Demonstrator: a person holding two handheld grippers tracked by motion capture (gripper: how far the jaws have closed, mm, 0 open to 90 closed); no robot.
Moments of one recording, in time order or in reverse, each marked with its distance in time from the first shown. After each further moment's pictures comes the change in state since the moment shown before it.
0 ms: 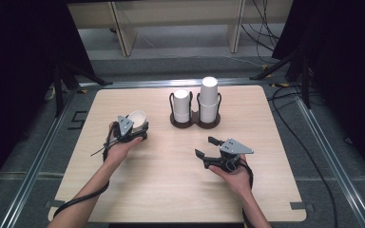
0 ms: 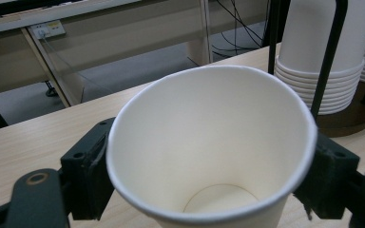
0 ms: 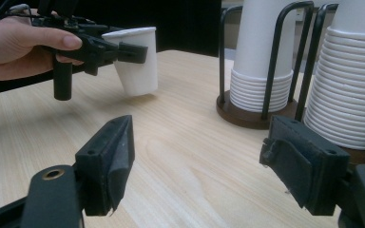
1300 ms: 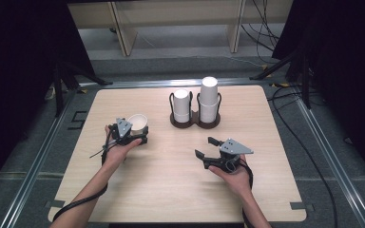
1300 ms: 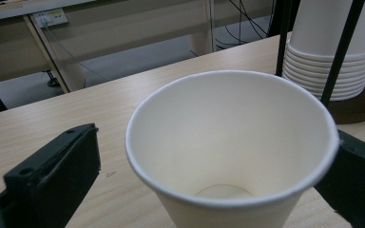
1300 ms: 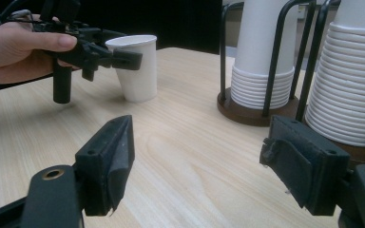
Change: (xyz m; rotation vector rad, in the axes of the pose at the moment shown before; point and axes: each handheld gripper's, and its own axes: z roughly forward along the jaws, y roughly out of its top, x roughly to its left) left arm 0.005 -0.010 -0.005 0.015 0.009 -0.024; right arm 0.001 -0.002 0.001 -0.014 -0.018 -0.006
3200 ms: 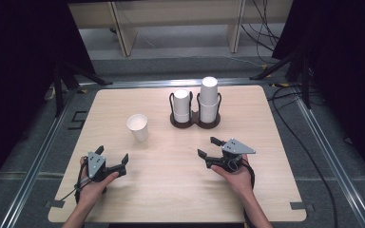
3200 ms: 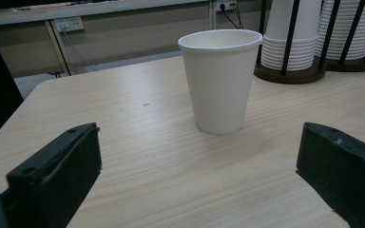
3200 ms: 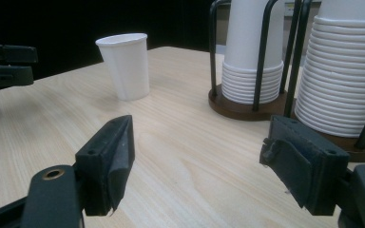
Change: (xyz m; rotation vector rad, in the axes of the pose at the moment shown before) left arm 0.013 -0.052 -0.114 -0.090 0.015 -0.074; right arm -0.007 -0.004 -0.003 0.019 0.018 0.036
